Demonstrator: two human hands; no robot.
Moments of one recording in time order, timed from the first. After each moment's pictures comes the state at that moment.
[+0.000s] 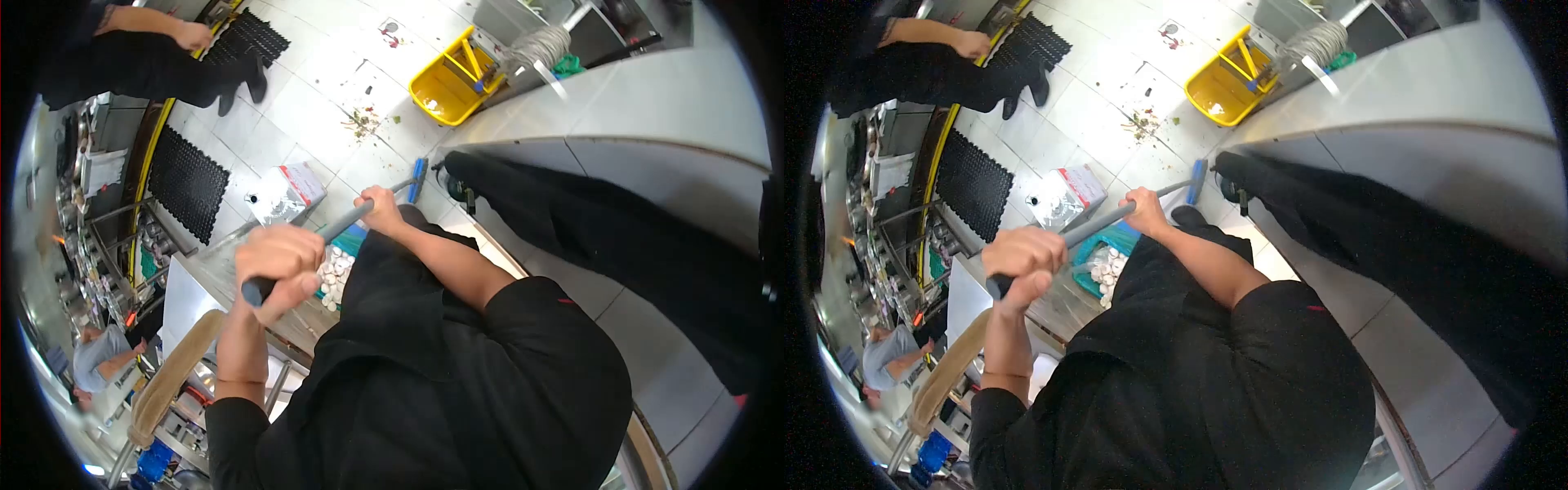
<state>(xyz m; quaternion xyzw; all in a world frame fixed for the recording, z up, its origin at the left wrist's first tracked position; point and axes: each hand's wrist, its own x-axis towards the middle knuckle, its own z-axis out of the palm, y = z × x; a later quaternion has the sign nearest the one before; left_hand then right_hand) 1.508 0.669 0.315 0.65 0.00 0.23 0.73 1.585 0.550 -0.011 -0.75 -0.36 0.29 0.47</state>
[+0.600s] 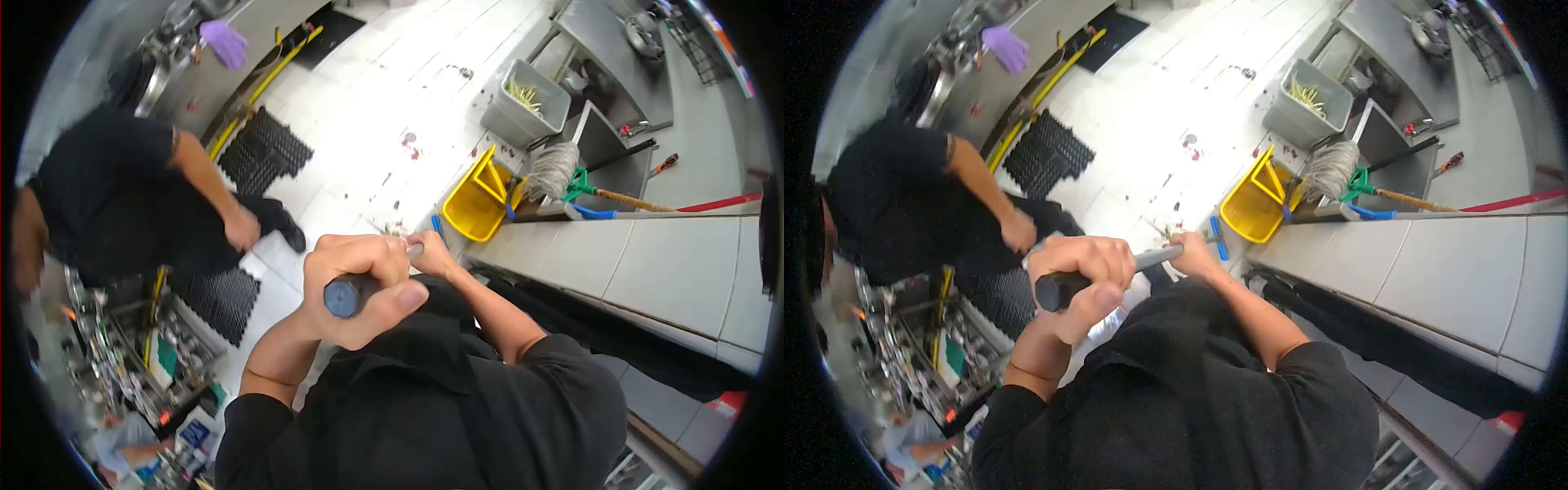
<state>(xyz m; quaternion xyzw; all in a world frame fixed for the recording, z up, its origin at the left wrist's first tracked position) 1.606 0.943 0.395 0.67 -0.05 0.21 0.71 1.726 0.795 0.106 -0.76 -0.38 0.32 0.42</state>
